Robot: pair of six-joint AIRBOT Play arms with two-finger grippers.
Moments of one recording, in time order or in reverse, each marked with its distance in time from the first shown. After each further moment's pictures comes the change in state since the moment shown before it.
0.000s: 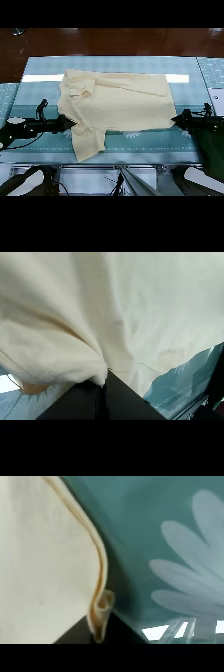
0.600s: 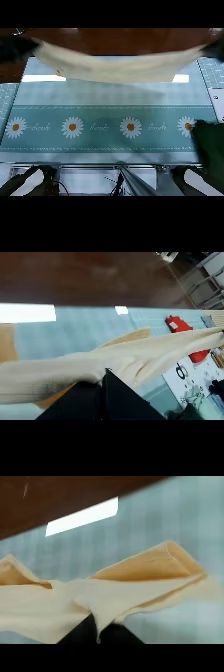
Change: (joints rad) left arm 0.055 0.066 1.033 -0.150 -0.184 -0.081; right arm 0.238 0.158 1.048 -0.140 0.209 0.219
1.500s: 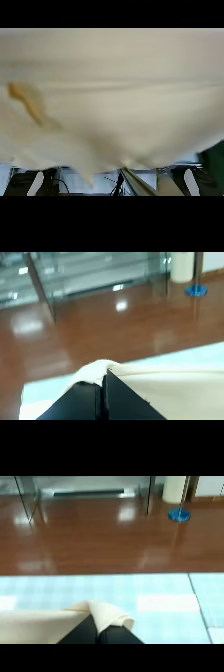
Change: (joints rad) left arm -0.183 0.540 0.294 1.004 -0.130 -0.284; right arm 0.016 0.565 0.262 -0.383 0.313 0.114
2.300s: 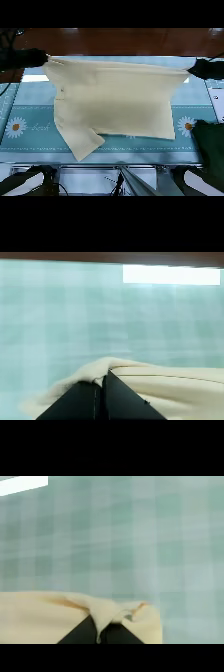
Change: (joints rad) left arm -0.069 -0.700 -0.469 -0.198 0.620 -0.022; right arm 0.111 -0.654 -0.620 0.147 -0.581 -0.179
